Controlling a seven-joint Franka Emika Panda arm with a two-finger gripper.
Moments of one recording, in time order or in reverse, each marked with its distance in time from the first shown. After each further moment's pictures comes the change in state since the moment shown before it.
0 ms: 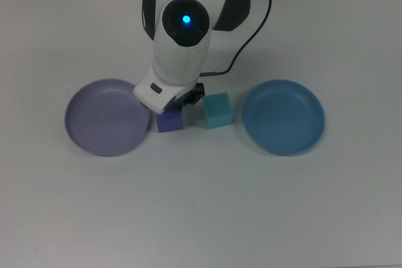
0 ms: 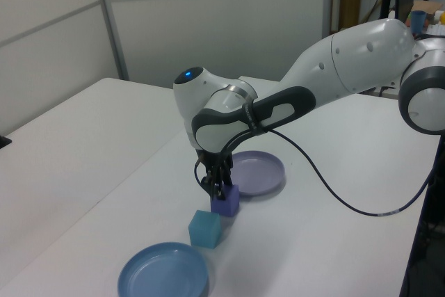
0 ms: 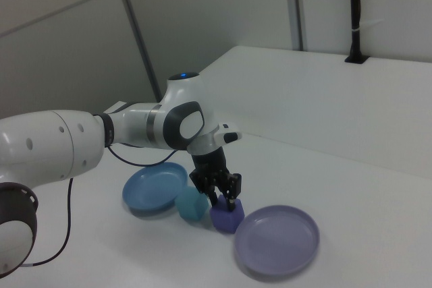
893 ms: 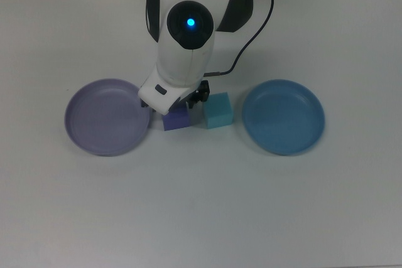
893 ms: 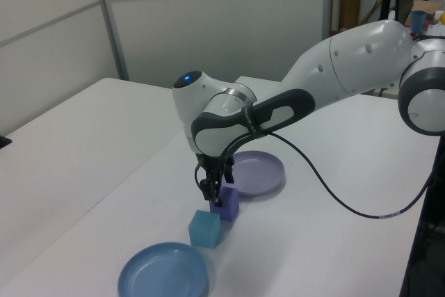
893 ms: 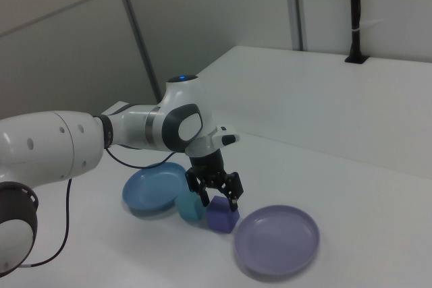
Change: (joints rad) arm 0.011 0.004 0.001 -0.012 0.004 0.000 -0.006
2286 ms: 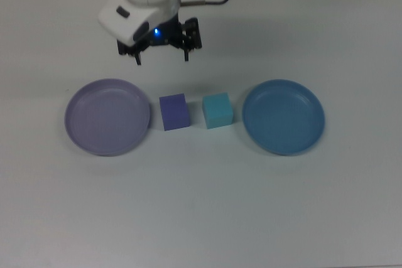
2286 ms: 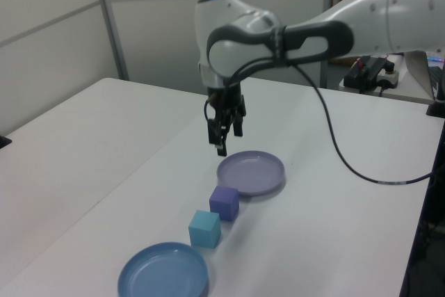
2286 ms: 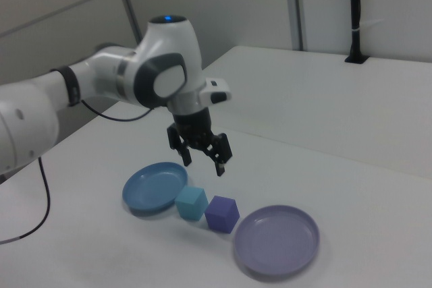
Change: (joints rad) arm -0.078 -0.207 0.010 0.051 0.155 -0.192 -0.074
